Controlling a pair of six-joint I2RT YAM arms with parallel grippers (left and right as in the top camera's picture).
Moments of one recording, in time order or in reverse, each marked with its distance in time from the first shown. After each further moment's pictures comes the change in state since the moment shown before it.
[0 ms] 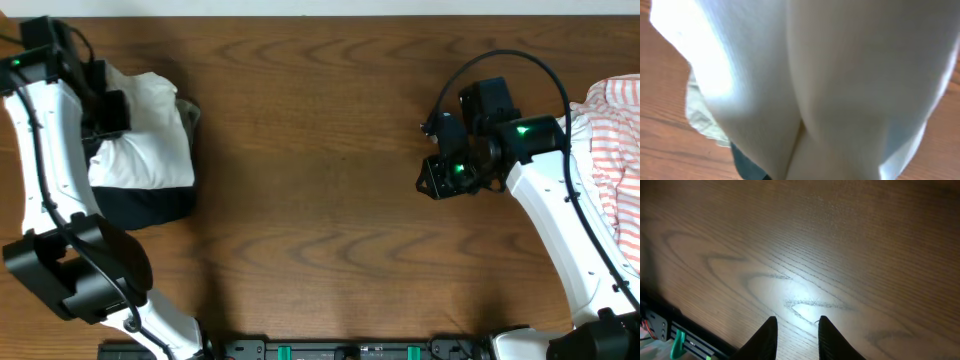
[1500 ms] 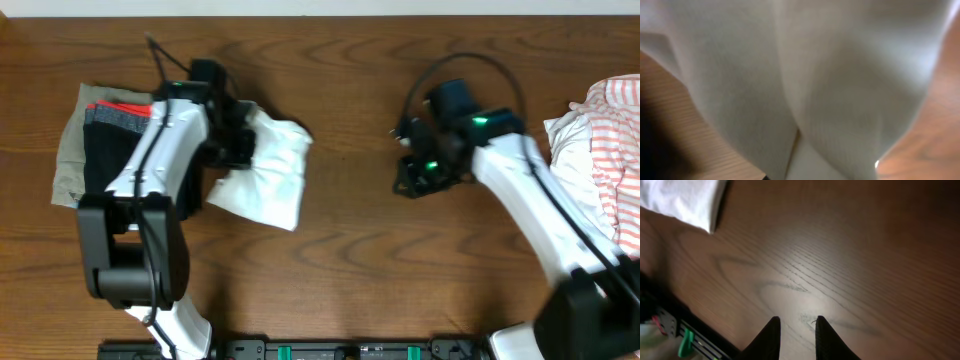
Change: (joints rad) left arm -0.401 0.003 -0.386 0.205 0.222 -0.024; right arm 0.057 0.100 0.000 0.067 -0.066 0.007
